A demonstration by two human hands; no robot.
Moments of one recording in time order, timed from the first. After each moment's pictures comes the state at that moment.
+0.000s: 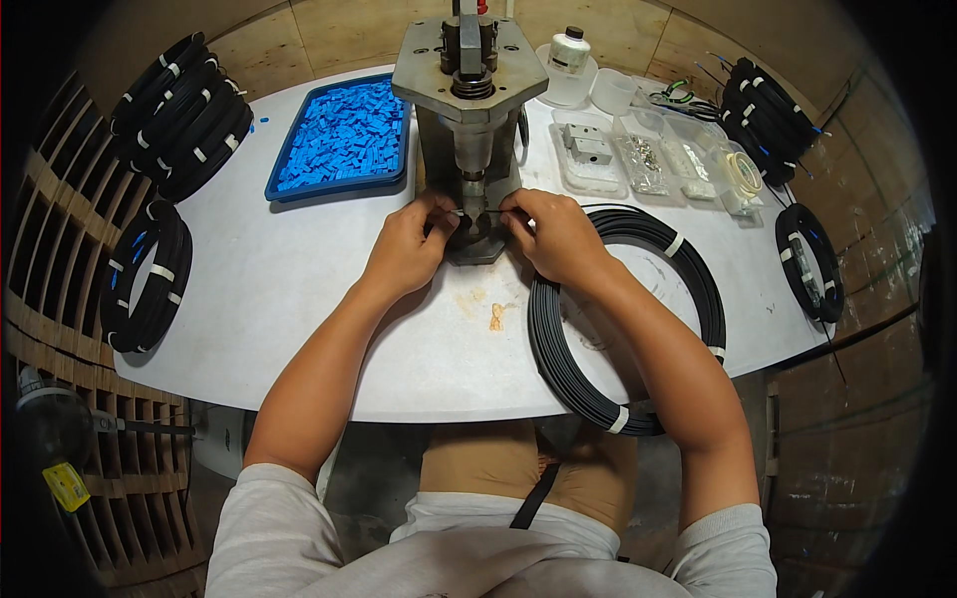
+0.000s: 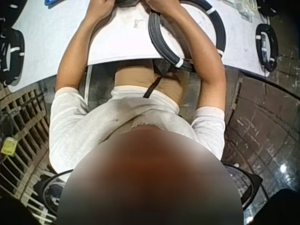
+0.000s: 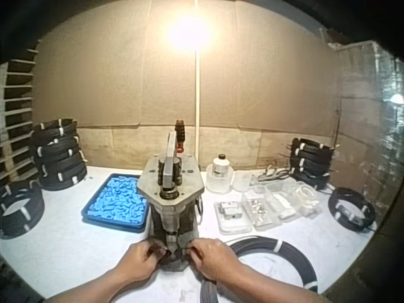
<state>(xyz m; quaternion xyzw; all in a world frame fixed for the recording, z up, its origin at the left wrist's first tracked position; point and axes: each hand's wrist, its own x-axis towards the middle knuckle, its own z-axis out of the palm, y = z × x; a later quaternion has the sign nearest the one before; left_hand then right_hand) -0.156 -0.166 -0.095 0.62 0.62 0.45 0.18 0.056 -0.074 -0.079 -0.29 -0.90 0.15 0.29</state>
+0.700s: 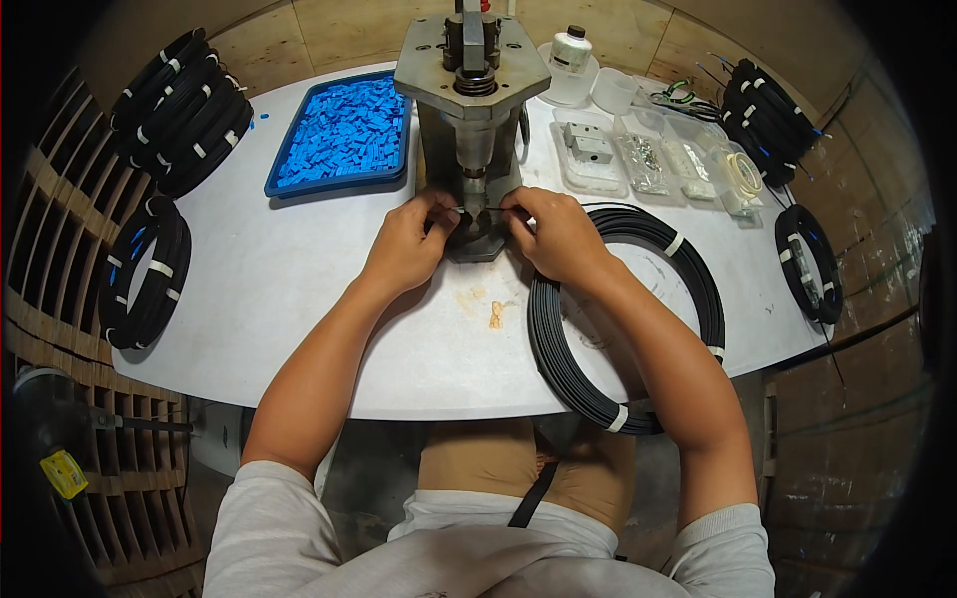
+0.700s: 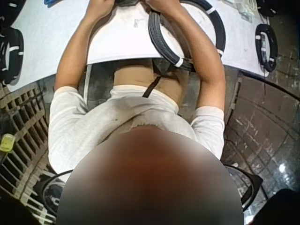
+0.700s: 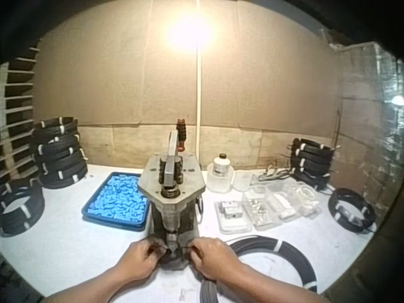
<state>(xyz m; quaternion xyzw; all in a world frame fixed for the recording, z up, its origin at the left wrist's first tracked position) -0.157 -0.165 -0.097 0.62 0.61 0.45 0.19 0.057 -0.075 -0.078 -0.29 -0.90 0.15 0.29</state>
